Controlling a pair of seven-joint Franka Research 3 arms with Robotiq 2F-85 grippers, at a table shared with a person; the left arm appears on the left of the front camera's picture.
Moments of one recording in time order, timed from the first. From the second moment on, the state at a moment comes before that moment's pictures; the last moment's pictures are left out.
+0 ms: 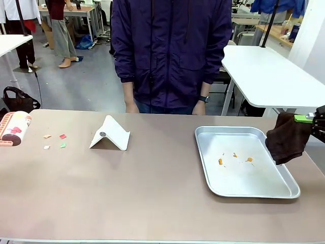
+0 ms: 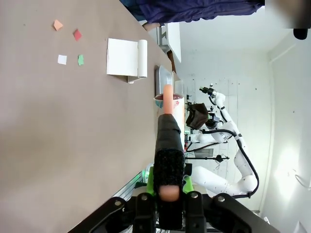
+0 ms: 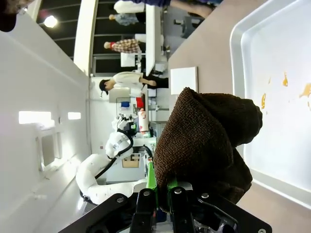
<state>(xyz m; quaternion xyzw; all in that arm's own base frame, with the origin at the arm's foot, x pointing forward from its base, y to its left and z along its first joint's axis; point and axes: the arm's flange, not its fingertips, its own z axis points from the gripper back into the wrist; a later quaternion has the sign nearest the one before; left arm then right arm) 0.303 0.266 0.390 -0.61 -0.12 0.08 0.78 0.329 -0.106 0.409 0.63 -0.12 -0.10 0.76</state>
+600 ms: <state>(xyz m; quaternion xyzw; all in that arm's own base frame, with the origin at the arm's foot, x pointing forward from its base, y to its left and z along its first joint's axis) 0.306 0.264 0.387 -0.61 -0.12 0.08 0.78 0.327 -0.110 0.403 0.64 -0.11 -0.11 0.76</state>
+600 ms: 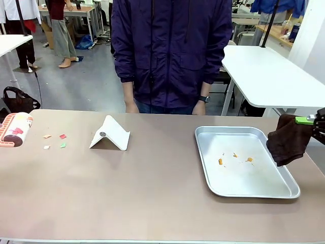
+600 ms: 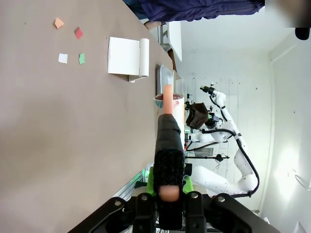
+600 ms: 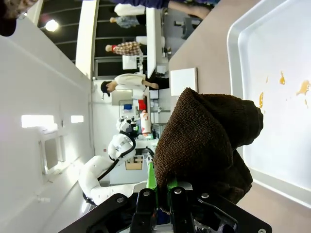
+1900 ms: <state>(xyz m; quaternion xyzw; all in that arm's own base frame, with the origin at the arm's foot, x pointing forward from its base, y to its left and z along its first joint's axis) 0.306 0.264 0.387 -0.61 -0.12 0.08 0.78 0.327 -0.110 0.403 0.64 -0.11 -0.11 0.76</state>
